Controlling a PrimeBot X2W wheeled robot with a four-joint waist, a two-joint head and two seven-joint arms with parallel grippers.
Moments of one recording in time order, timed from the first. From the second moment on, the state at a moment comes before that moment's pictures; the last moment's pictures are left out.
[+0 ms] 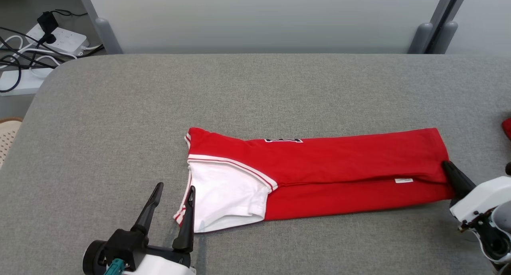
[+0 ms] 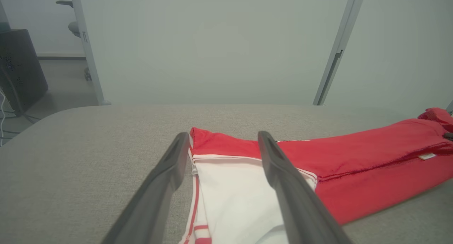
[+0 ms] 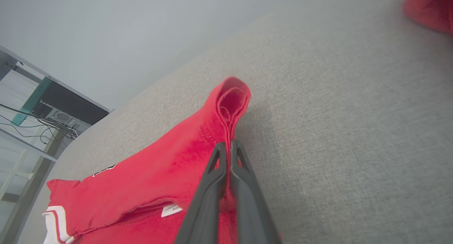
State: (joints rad) left arm 0.03 0.05 -0.17 0.10 -0.20 -0.01 -0.25; right arm -0.41 -0.46 0.46 0.65 1.20 0.13 -0.05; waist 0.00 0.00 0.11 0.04
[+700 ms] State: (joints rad) left arm 0.03 0.05 -0.17 0.10 -0.20 -0.01 -0.25; right arm -0.40 -0.46 0.49 0.53 1.19 0.13 -0.07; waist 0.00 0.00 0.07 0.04
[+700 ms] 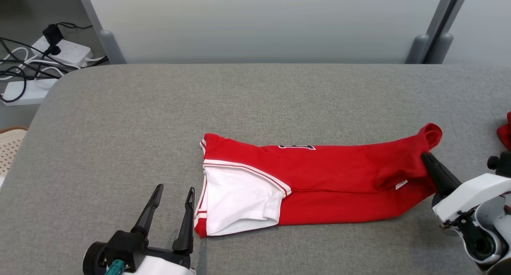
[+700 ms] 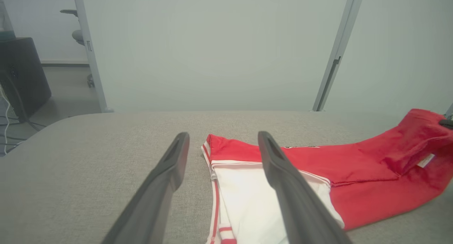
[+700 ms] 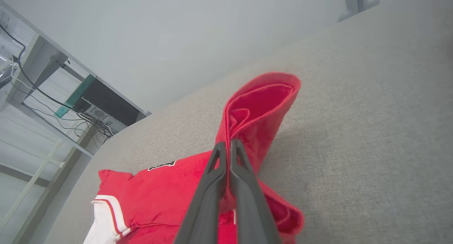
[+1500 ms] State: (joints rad) left arm 0.06 0.05 -0.19 0.10 -0.20 -0.01 -0.25; right arm -0.39 -0.30 0.56 0.44 1.18 0.13 -0.13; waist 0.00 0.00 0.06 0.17
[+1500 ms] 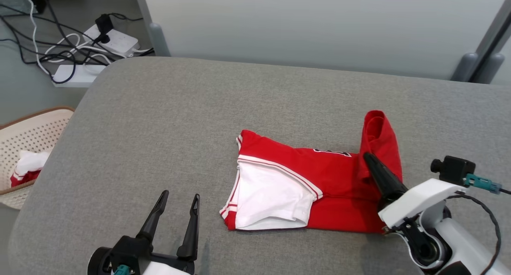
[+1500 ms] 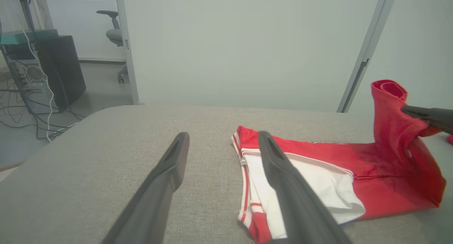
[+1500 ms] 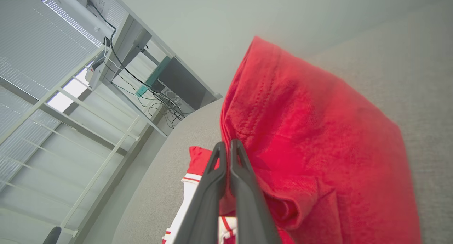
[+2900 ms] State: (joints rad) left arm 0.03 0.05 -0.25 0.11 -0.25 0.01 -0.25; right arm -0.59 -0.12 0.85 0.67 1.27 0.13 -0.21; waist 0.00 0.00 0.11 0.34
